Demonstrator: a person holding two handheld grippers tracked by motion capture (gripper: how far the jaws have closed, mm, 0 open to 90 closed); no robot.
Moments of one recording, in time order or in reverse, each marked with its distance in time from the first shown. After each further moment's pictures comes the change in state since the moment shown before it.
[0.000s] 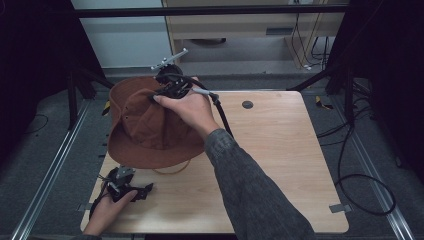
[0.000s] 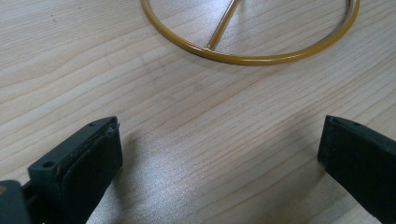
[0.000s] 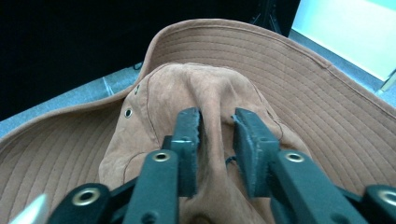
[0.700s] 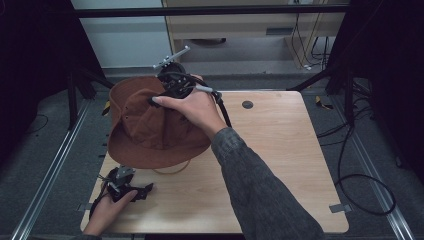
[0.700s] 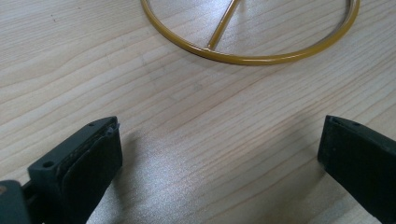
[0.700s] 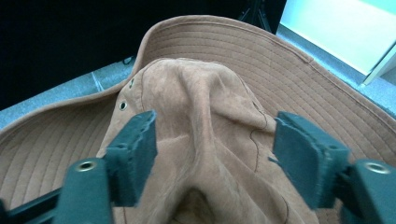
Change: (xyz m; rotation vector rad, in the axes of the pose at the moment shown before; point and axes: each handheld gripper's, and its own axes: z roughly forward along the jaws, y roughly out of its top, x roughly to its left) left arm 0.000 0.000 0.000 0.000 0.000 0.000; right arm 0.003 0.002 -0.014 0.023 -0.042 -0.002
